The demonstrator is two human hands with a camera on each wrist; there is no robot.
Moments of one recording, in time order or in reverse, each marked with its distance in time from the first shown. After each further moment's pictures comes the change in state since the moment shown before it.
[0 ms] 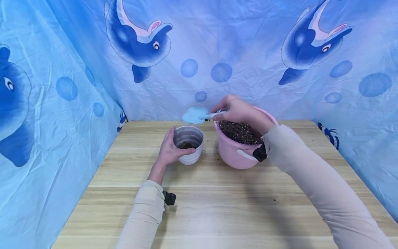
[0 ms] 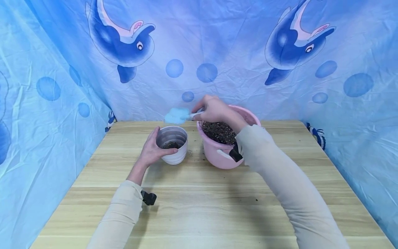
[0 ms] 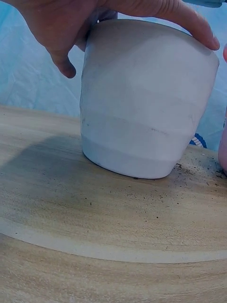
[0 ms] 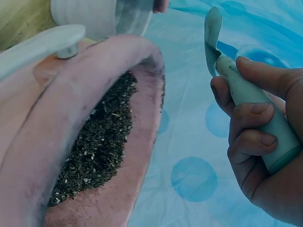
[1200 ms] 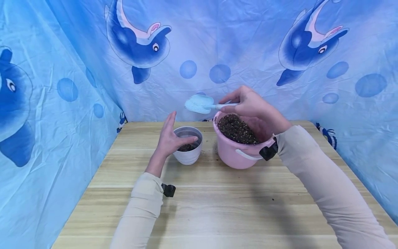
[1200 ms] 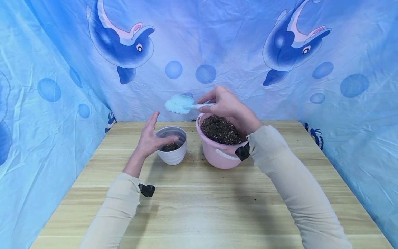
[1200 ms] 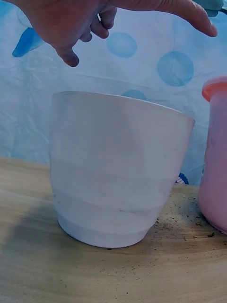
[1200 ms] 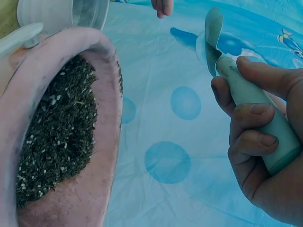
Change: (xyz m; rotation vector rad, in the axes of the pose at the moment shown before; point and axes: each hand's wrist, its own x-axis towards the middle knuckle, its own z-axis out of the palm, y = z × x) left_hand 0.004 0.051 -0.022 -0.065 0.063 0.164; right_hand -0.030 -0.001 -0.029 0.150 0.099 0.031
